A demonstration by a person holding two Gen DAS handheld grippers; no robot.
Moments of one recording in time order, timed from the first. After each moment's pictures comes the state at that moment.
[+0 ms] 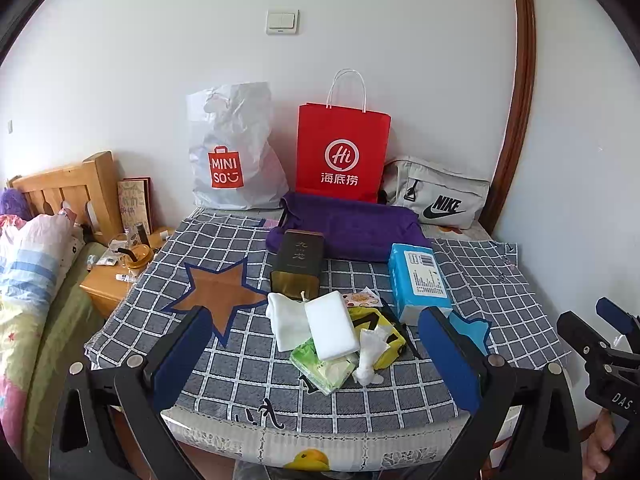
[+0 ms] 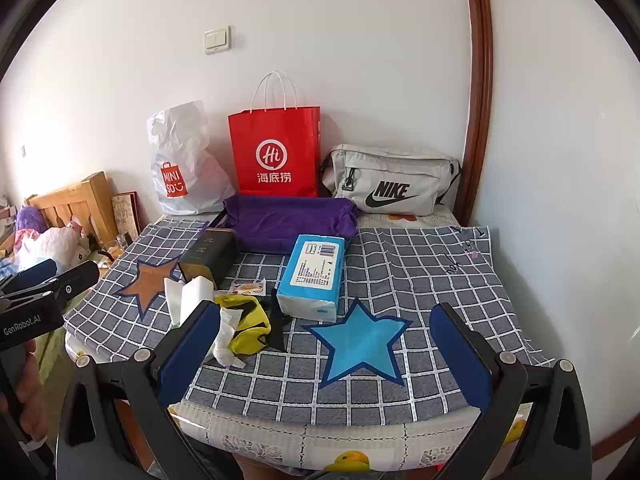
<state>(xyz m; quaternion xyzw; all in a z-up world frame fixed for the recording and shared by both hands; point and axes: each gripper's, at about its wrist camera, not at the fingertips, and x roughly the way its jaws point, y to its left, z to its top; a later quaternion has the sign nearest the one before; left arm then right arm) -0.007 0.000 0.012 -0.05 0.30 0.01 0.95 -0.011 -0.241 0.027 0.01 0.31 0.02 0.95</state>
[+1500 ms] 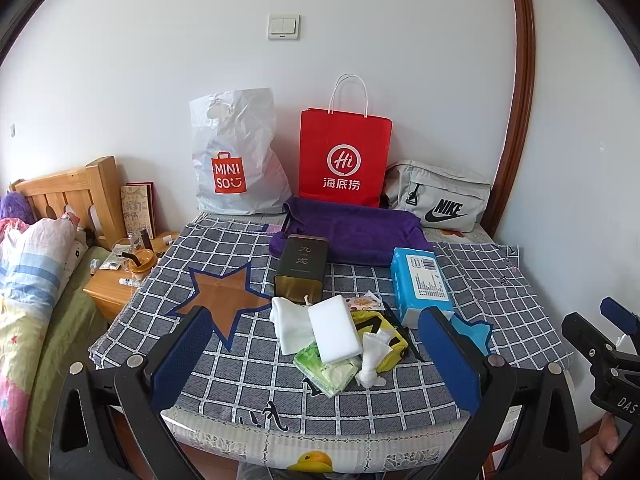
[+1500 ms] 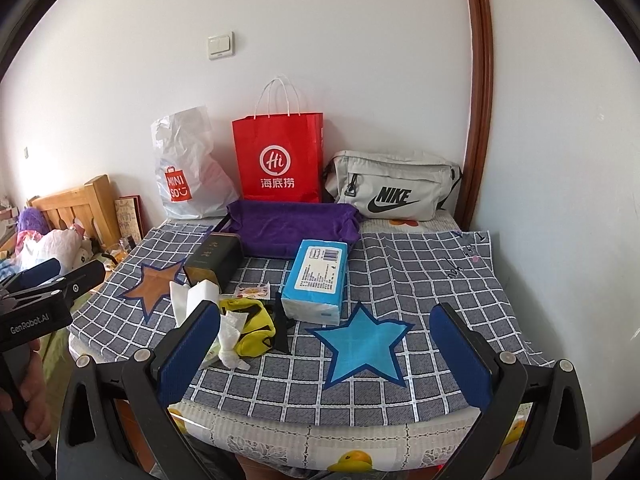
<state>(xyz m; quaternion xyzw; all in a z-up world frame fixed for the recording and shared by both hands) -0.007 0.003 0.016 -0.04 0.29 0.01 0.96 -0.019 -0.242 0.025 0.02 0.30 0.02 0.95</state>
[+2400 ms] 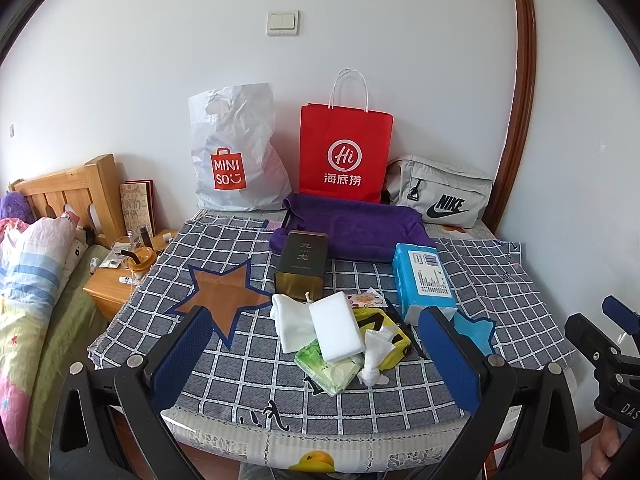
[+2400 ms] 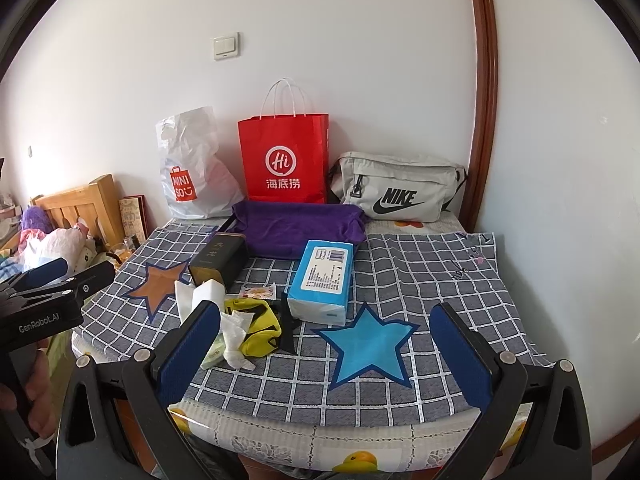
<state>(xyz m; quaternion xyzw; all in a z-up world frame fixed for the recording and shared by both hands) -0.010 0.003 0.009 -0.04 0.30 0.01 0.95 -0.024 -0.235 0.023 0.01 0.29 0.03 0.96</state>
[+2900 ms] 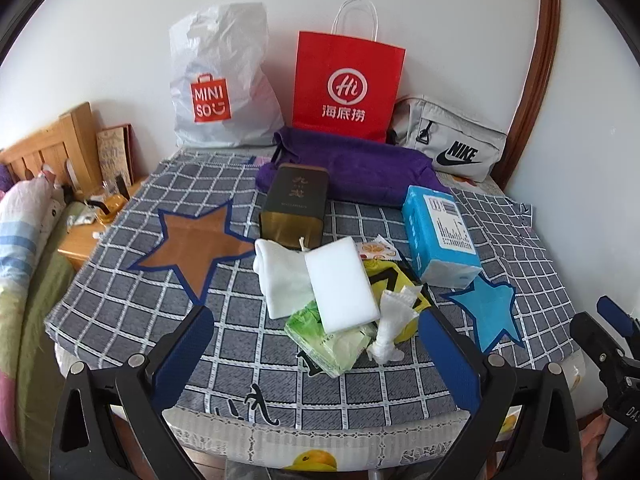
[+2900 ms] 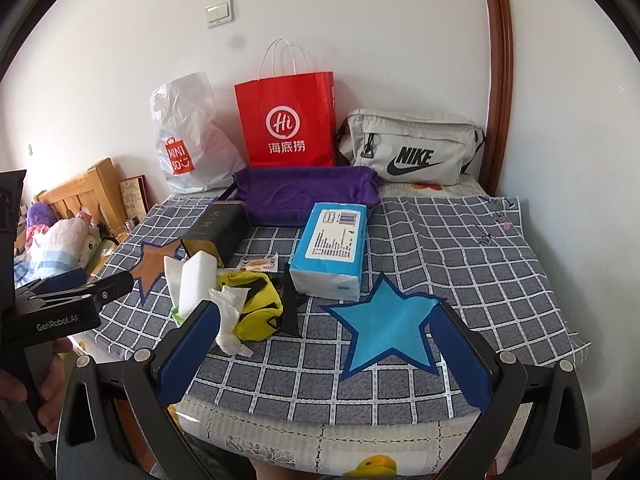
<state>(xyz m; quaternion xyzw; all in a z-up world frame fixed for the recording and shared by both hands) 0.052 0.007 -0.069 -0.06 0.40 -0.01 0.92 0.016 -0.237 -0.037 0.04 0.35 0.05 0.94</state>
